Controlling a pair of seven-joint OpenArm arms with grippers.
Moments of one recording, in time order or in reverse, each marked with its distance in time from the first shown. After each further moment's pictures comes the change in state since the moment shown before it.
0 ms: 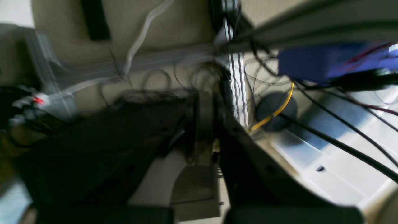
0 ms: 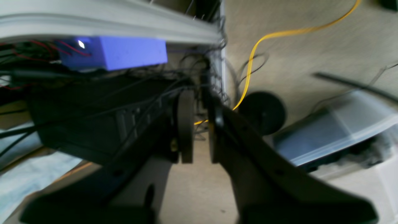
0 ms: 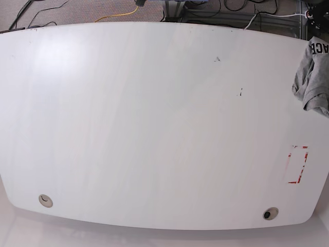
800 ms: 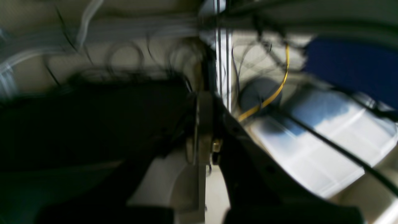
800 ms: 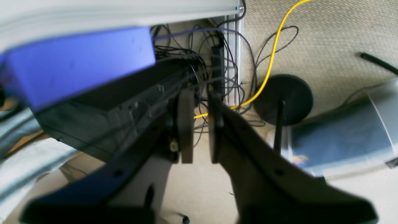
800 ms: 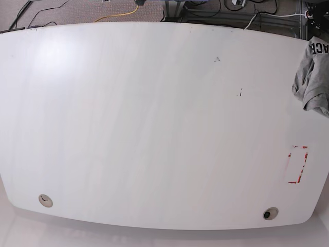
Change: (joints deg) left arm -21.8 -6.7 -0.9 -36.5 2.8 0.7 -0.4; right arm 24.7 0.7 -4.5 -31.7 -9.6 -0.3 0.2
